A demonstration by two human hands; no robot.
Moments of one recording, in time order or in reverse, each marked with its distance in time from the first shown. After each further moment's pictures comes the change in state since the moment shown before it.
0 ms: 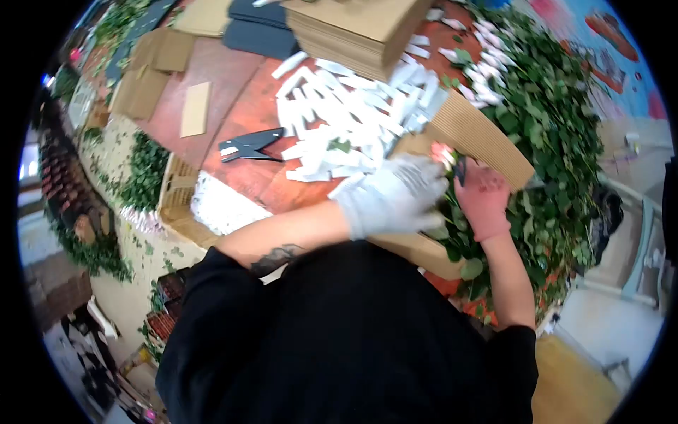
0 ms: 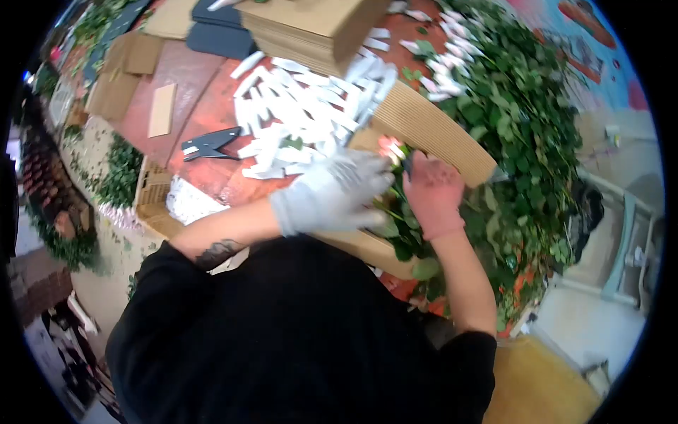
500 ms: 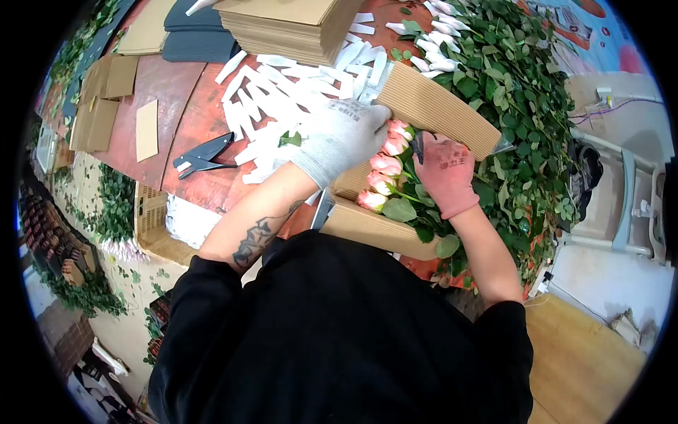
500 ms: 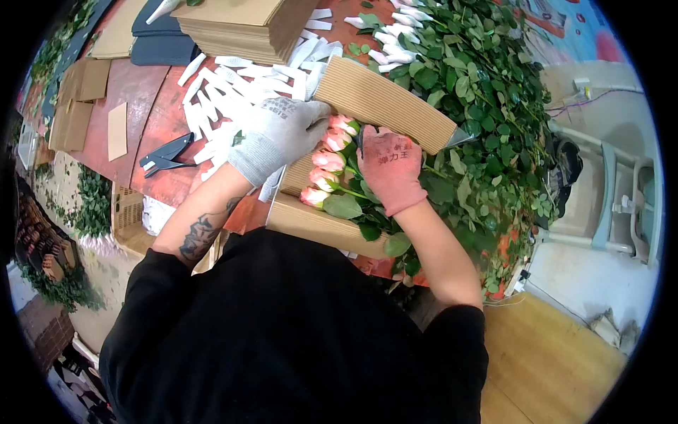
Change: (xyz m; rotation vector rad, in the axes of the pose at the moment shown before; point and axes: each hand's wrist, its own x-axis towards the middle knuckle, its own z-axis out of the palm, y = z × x) left_hand 0.035 -0.044 0.009 0.038 0.362 -0.250; right_hand -0.001 -0.005 -0.001 0.005 -0.078 0.040
